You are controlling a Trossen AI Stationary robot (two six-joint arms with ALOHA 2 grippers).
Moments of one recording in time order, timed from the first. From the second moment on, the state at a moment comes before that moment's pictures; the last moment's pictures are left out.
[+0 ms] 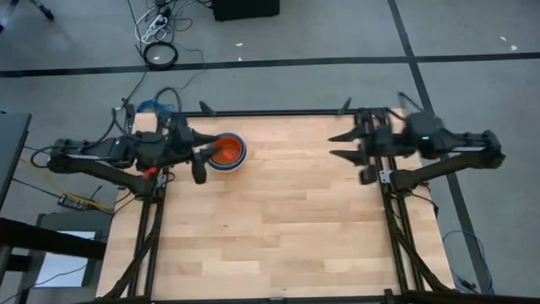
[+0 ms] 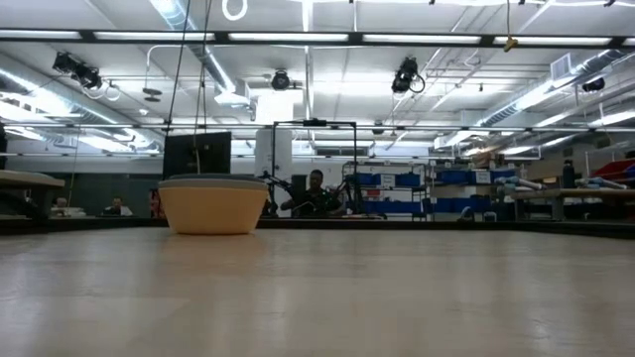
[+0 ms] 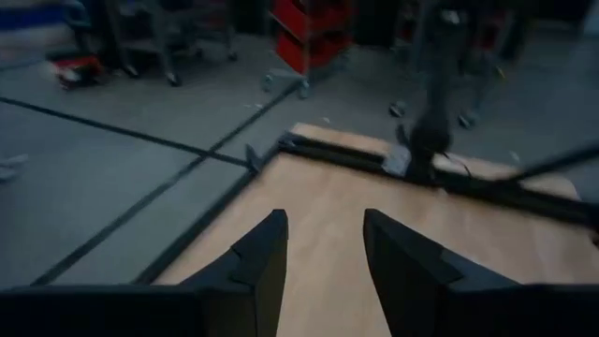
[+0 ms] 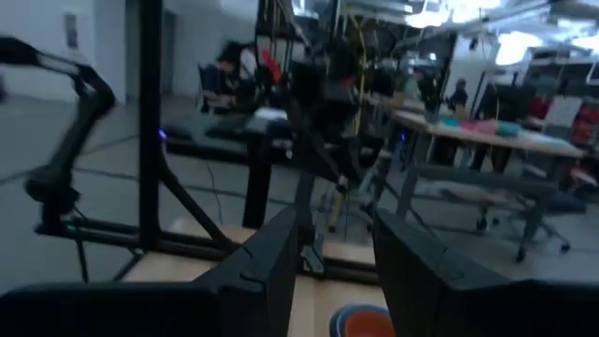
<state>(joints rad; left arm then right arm) -0.13 0.87 1.08 -0.46 -0.55 -0.18 0.09 0.81 1.04 -0.13 0.06 -0.17</state>
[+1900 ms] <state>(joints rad) -0.17 0.16 0.11 0.20 -0.73 0.08 0.08 0.00 0.28 -0.07 0.04 -0.18</state>
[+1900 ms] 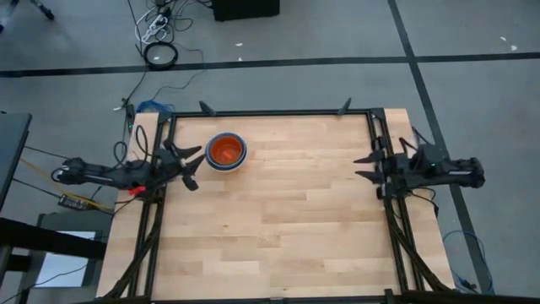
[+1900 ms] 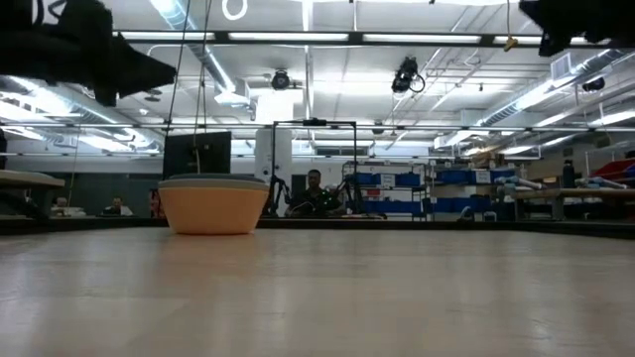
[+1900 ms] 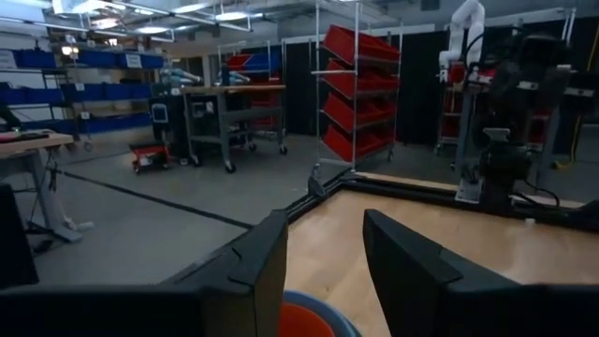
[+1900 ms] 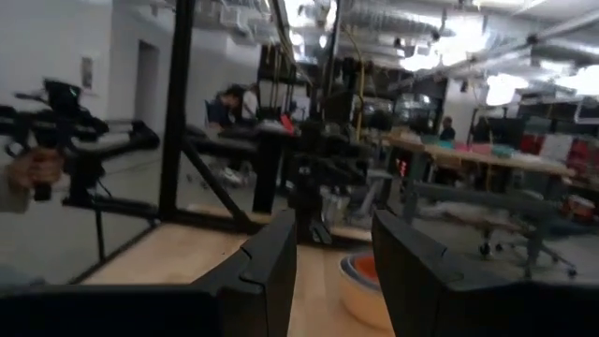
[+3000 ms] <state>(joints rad) -0.17 0.16 0.01 0.19 -0.02 -0.21 0.01 0.01 0.05 0.08 0.20 -0.12</state>
